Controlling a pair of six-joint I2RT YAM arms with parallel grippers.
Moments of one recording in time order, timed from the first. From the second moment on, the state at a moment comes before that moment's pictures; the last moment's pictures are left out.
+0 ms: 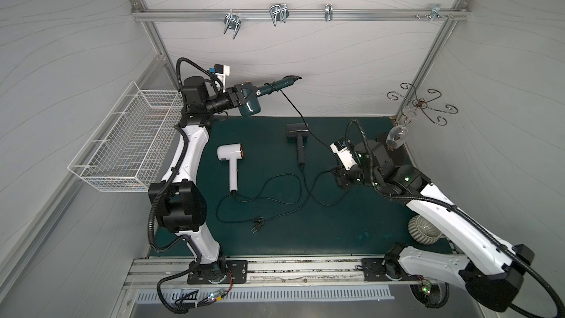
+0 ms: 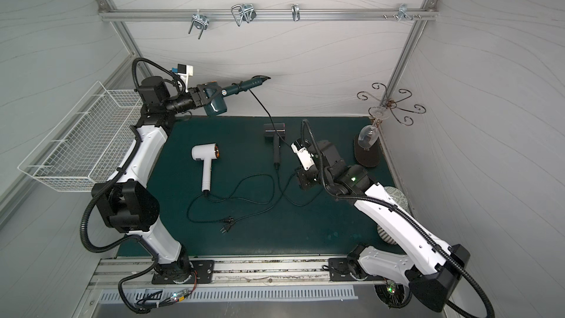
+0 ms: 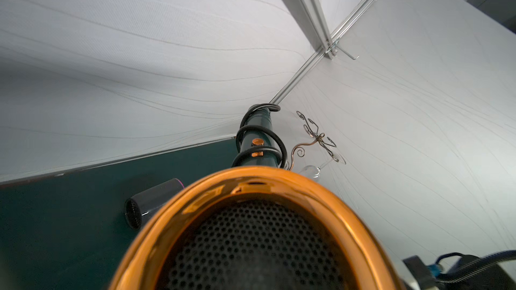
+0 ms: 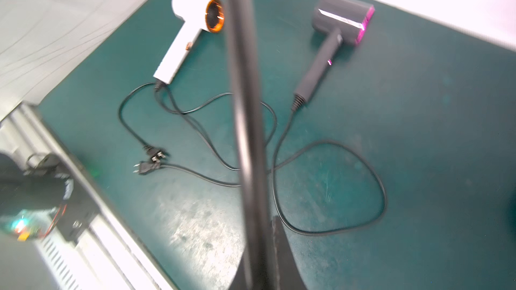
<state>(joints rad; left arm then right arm) 0.05 1.74 1.73 -0.13 0.99 -0.55 0.77 1.12 1.25 -0.84 -0.04 0.07</state>
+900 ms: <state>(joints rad) -0.20 1.69 1.46 -0.39 0.91 -0.28 0.81 1.44 2.02 -1.10 0.17 -0.49</state>
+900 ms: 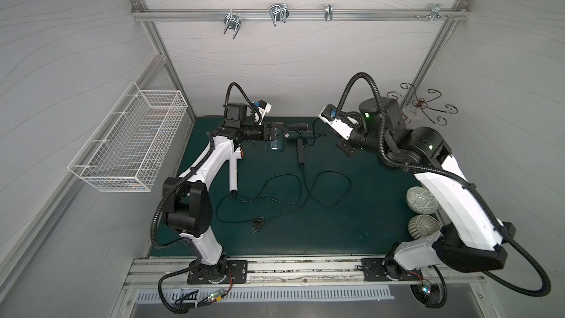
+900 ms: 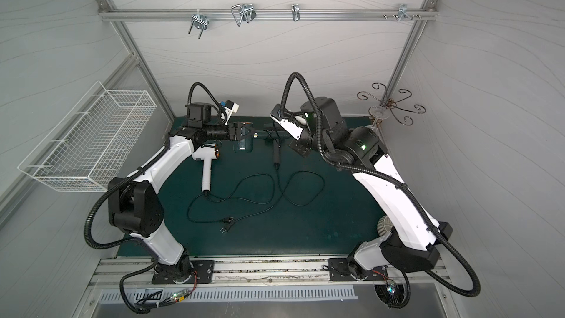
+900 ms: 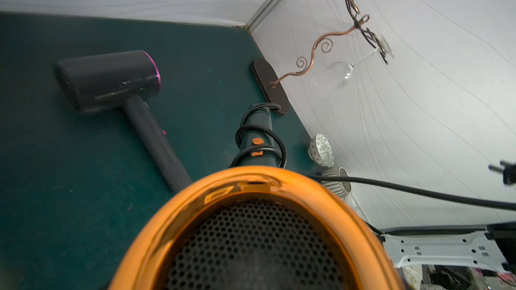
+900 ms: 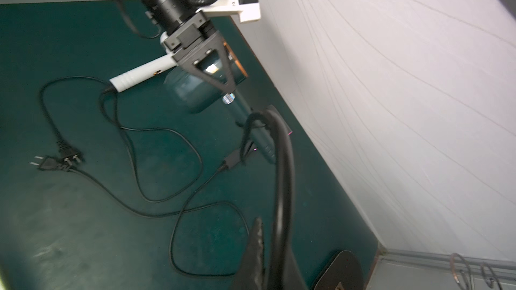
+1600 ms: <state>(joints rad) -0.52 1.58 1.28 -0.15 1.16 -0.43 0.44 1.73 2.30 -0.96 -0.13 -0.57</state>
